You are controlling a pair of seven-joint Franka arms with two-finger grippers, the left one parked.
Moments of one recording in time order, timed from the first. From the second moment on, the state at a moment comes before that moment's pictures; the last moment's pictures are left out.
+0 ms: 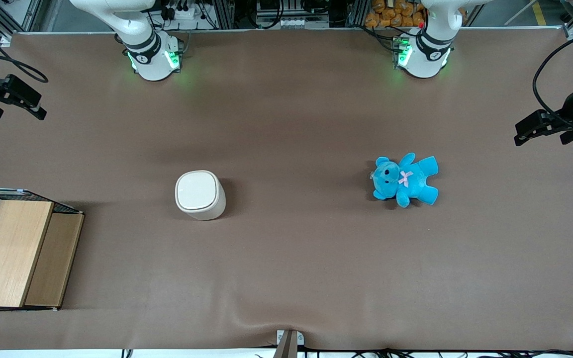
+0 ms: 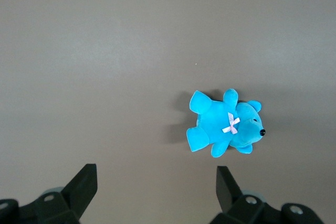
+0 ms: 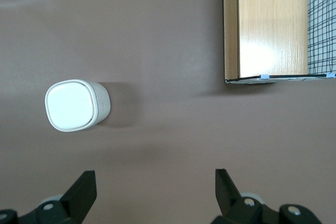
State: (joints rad) arm 0.01 -0.17 -0.03 -1.71 0.03 1.62 0.03
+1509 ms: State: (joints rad) arm 0.22 0.08 -0.01 -1.72 0.03 1.84 0.09
